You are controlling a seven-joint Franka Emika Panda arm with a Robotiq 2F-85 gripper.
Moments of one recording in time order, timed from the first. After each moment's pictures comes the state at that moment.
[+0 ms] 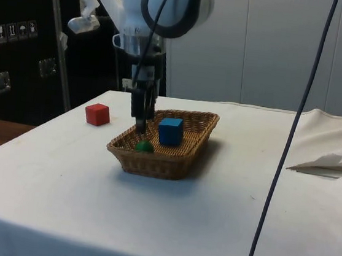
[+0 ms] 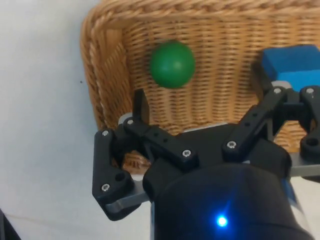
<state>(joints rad) 0.22 0.32 -0.17 -2.20 0.06 2.55 -0.20</state>
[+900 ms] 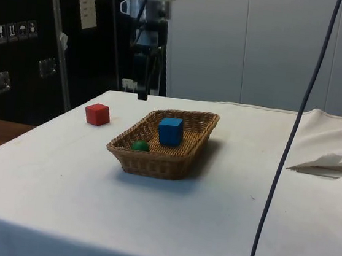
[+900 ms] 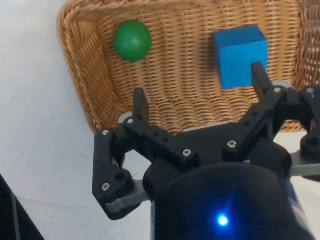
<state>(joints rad) 0.22 0.21 -0.24 -2.19 0.06 2.45 -0.19</state>
